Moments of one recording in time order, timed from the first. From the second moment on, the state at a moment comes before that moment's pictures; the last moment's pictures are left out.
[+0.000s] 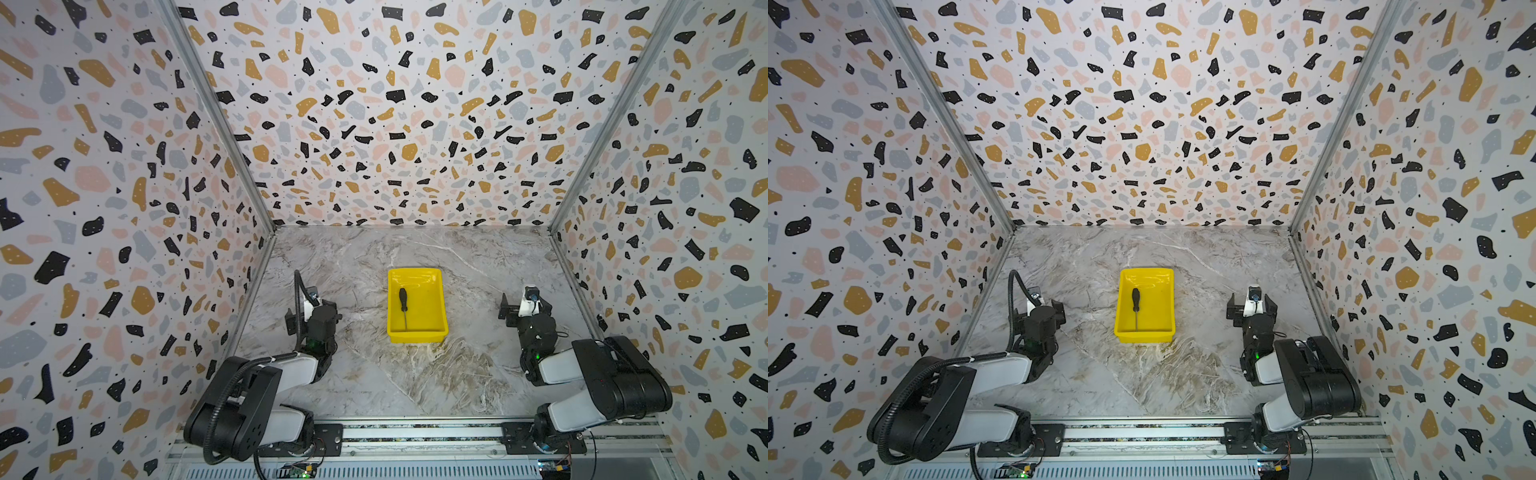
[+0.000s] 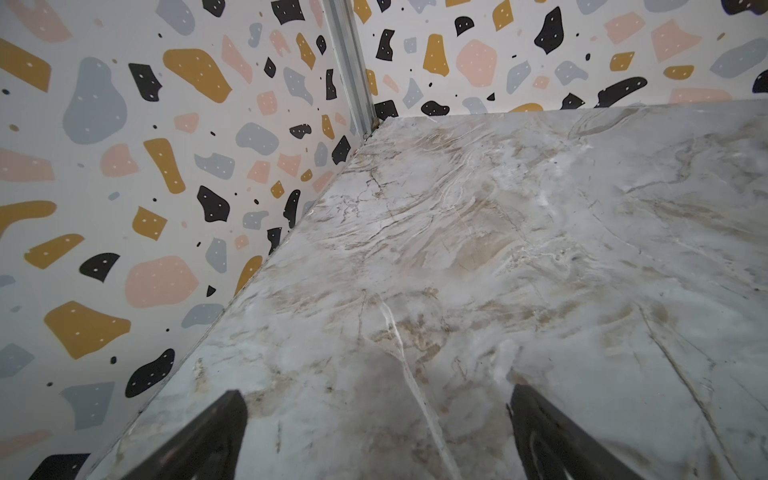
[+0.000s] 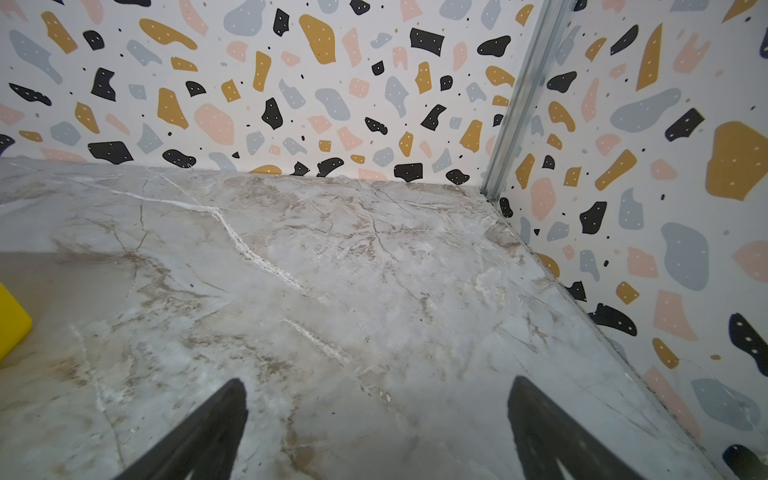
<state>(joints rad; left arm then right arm) -0.26 1.35 0.27 0.68 -0.71 -0.07 0.13 1.50 0.16 1.20 0.23 -0.08</state>
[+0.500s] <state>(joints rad) -0.24 1.33 0.09 1.02 -0.57 -0.03 0.12 1.50 0.17 1.20 0.21 -0.07</state>
